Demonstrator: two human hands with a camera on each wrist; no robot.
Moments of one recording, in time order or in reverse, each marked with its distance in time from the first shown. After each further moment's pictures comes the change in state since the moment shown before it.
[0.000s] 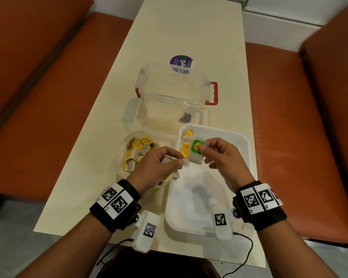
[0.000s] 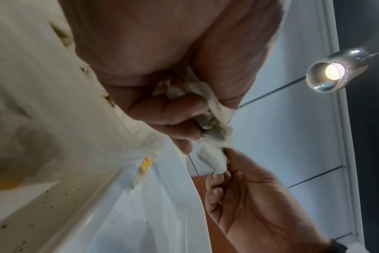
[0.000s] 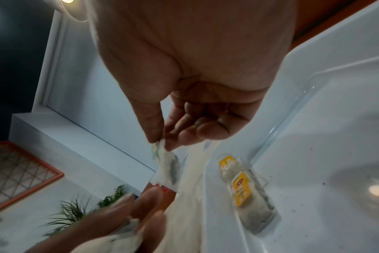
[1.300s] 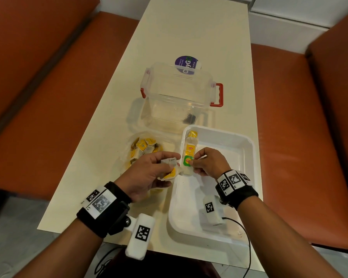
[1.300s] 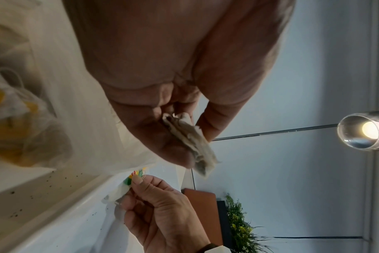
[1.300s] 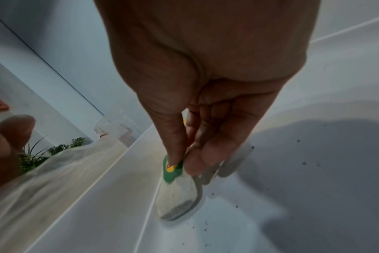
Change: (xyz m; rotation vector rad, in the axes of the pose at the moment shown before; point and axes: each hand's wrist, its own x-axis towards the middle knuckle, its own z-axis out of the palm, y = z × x) left_hand -0.015 0.009 -0.018 -0.264 -0.068 -0.189; right_hand 0.058 0.056 0.019 -0.351 -0.037 0.309
